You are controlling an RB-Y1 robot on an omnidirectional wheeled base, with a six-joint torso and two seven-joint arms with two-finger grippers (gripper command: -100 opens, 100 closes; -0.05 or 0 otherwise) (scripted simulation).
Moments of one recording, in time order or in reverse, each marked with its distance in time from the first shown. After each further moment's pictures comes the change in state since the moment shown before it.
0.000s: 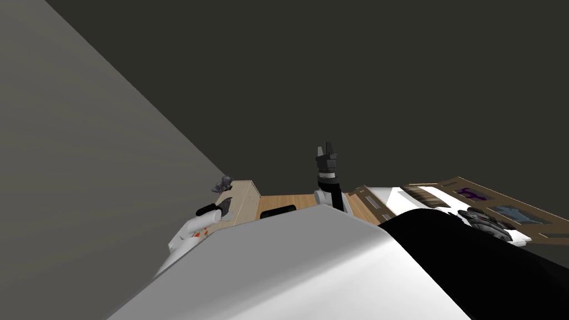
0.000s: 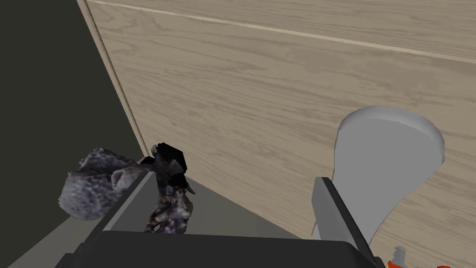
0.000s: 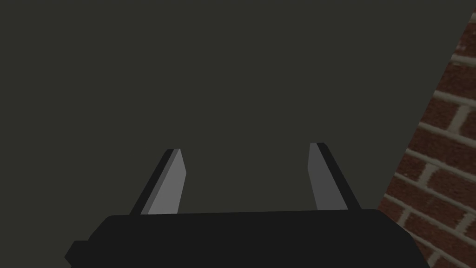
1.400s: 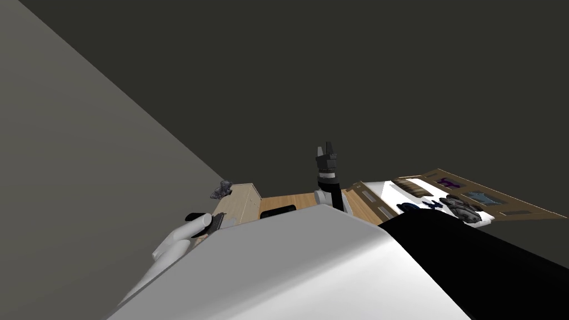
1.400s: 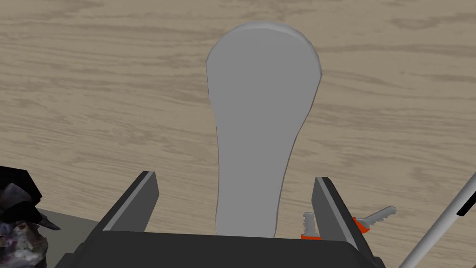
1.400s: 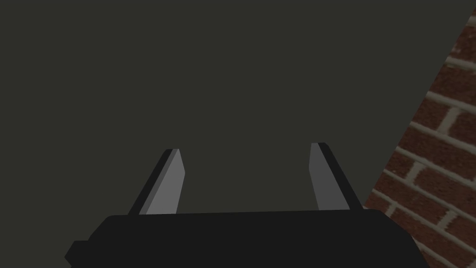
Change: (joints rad) left arm -0.064 0.063 0.062 0.266 0.150 0.278 -0.129; right arm 0.000 0.000 0.000 0.000 0.000 0.000 0.000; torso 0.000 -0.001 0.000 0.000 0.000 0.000
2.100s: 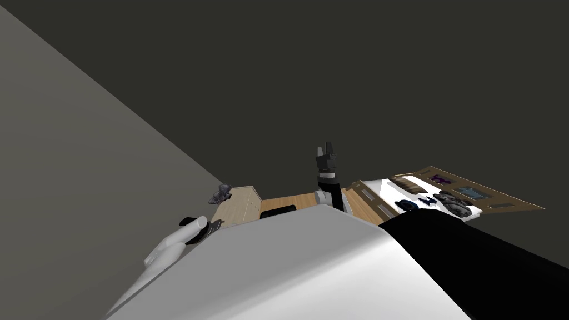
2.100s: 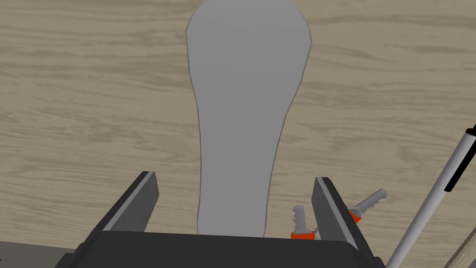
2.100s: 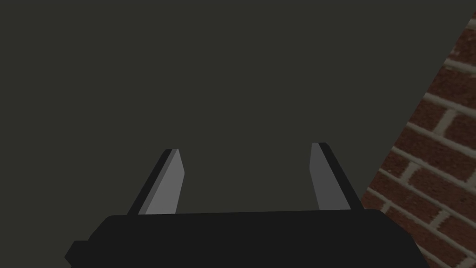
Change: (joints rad) left arm -0.021 0.020 0.029 0.116 0.069 0.109 -0.062; right arm 0.000 0.000 0.000 0.000 0.000 0.000 0.000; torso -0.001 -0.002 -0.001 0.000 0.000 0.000
